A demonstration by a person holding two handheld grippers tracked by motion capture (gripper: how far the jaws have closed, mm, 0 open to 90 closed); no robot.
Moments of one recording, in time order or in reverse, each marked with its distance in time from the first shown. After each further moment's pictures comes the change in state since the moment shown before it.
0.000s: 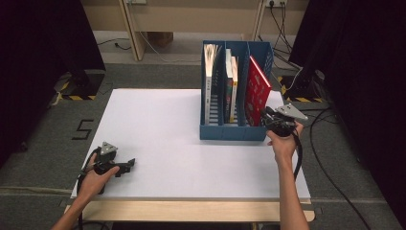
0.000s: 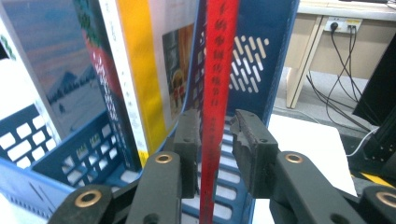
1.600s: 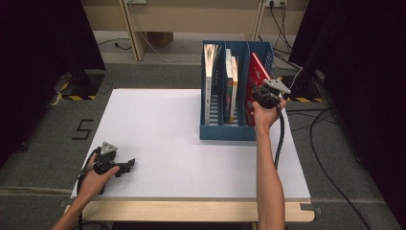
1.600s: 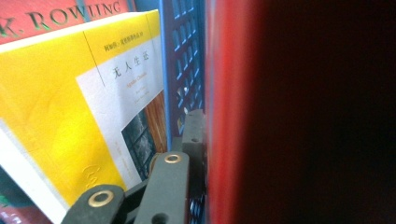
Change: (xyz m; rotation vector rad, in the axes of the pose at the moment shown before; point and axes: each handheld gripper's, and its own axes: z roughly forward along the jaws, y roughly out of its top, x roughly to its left) left arm 0.000 0.000 0.000 -0.002 0.000 -0.004; right arm 0.006 0.050 0.083 -0.067 -0.123 0.162
